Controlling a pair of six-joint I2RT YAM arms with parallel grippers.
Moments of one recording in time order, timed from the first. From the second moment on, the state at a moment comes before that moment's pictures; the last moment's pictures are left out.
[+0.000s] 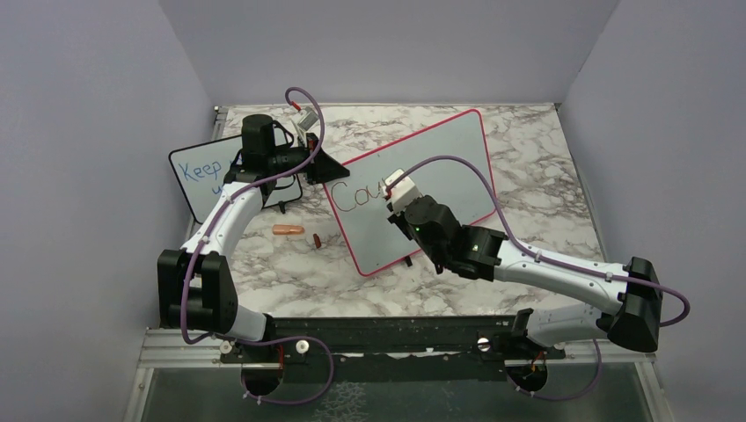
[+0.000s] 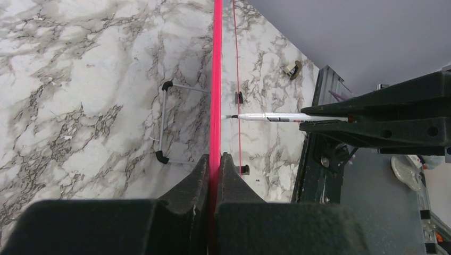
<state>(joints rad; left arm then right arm) -0.12 1.44 1.10 -0.06 1.10 -0.16 1.10 1.26 1.01 -0.19 0.62 -0.11</state>
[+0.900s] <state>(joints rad) -0.12 1.45 1.10 -0.06 1.10 -0.16 1.08 1.27 1.01 -0.10 0.63 -0.15</state>
